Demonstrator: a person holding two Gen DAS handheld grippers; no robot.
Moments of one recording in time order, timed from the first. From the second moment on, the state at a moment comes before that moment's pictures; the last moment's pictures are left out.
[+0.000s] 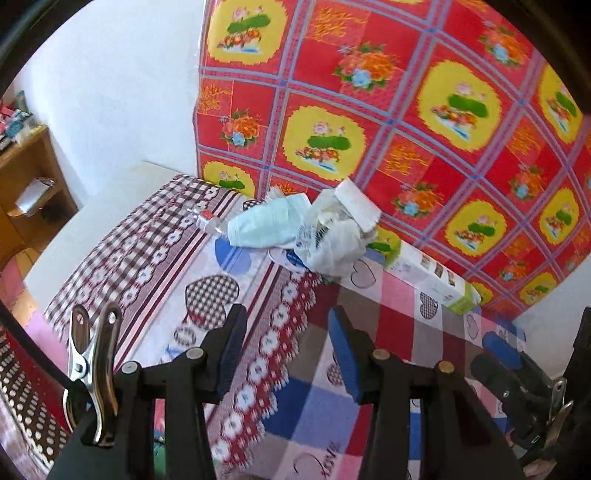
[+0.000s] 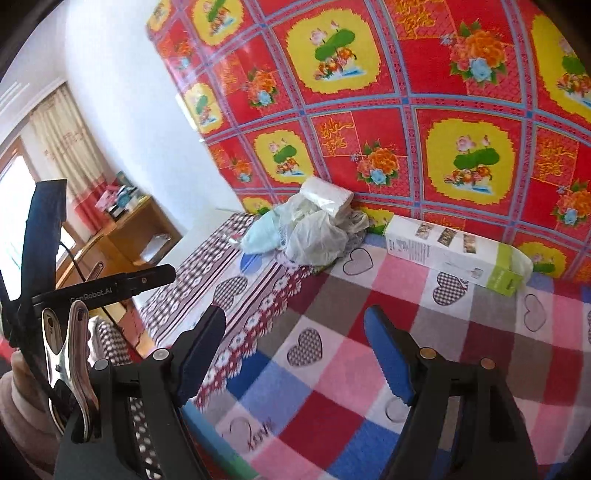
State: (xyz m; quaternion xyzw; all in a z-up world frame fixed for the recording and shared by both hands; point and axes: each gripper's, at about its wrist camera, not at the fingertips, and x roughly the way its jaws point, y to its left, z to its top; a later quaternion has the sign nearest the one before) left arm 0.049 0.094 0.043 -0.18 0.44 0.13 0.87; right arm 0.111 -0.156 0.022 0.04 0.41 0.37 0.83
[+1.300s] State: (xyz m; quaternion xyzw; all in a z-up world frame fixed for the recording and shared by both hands) left arm 0.248 0.163 -0.071 -0.05 0.54 -0.11 0.83; right arm 0.255 -0.024 -0.072 0.09 0.50 0.22 0.83
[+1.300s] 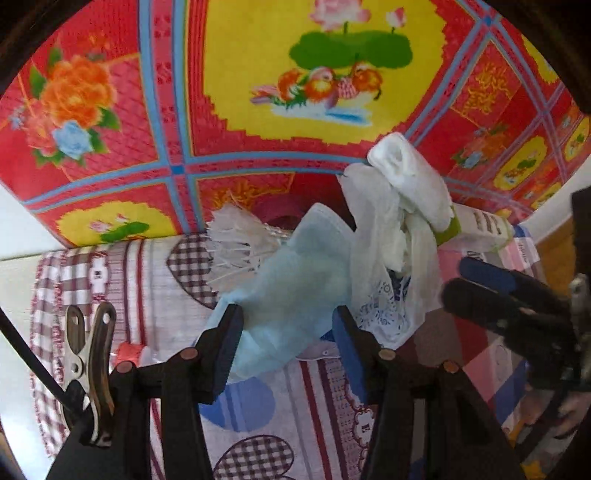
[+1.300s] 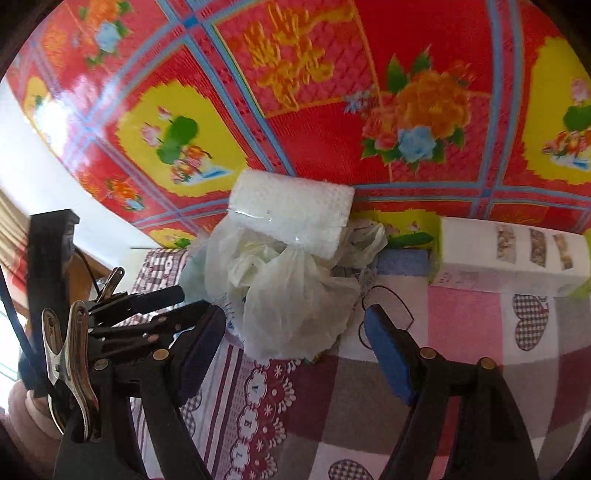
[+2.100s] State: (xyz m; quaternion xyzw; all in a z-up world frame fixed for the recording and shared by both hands) left arm 0.258 0.150 -0.109 -0.03 0.55 -0.08 0.83; right arm 0.266 -0.006 -0.093 0.09 0.51 0.23 0.83
